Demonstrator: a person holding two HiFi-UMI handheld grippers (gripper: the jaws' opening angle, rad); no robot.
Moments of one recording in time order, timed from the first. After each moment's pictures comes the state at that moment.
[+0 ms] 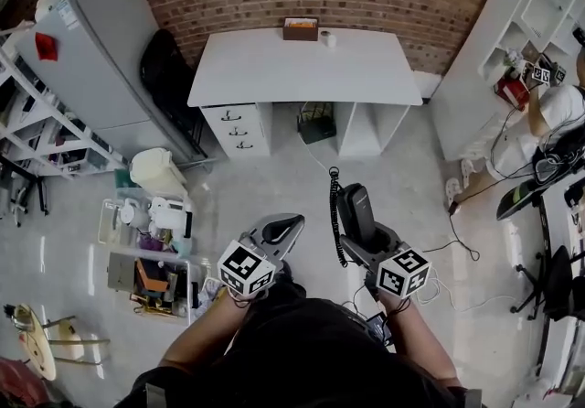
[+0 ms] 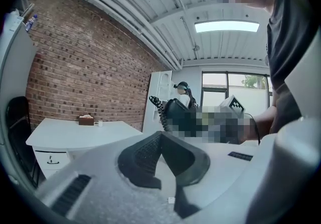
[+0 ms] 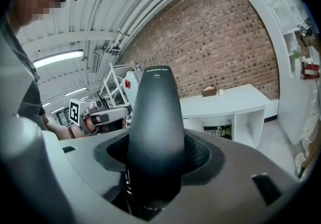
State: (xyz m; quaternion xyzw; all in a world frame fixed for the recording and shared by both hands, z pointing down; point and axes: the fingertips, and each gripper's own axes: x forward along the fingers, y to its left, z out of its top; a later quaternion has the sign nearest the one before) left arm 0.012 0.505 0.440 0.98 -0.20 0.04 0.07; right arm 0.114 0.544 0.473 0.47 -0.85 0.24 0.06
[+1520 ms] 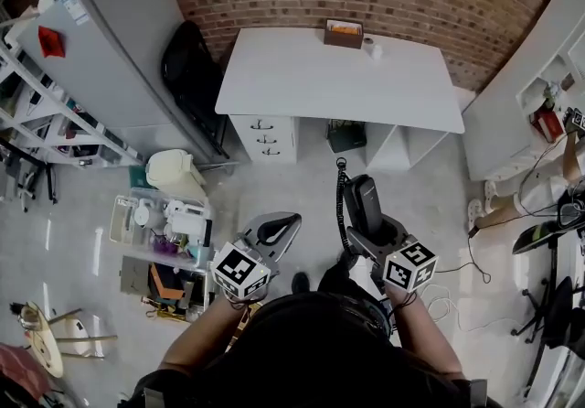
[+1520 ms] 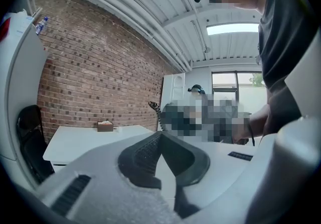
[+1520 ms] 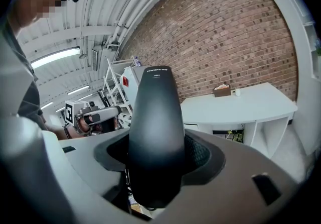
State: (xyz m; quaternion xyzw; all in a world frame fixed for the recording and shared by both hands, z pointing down) left arm -0.094 0.338 0.440 0.97 -0.24 0.03 0.06; right arm 0.033 0.354 0.484 0.43 -0.86 0.25 0.08
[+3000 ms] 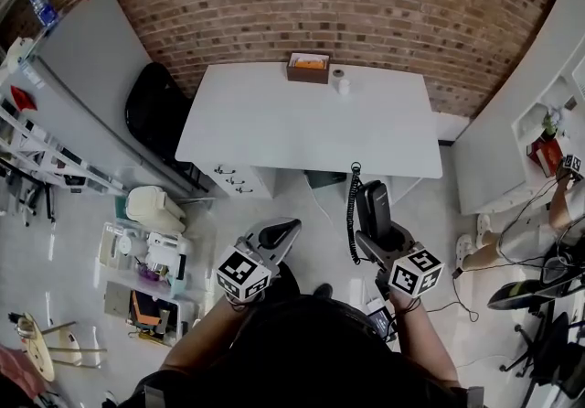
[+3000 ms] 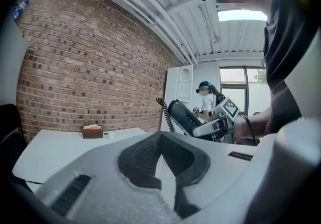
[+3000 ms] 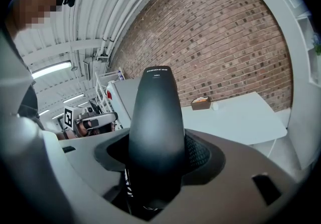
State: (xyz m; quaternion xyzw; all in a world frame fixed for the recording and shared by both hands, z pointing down) left arm 0.142 0.182 0.434 0.96 -0.25 0.05 0.07; right arm 0.292 0.200 0.471 0.45 -0.85 0.25 0.04
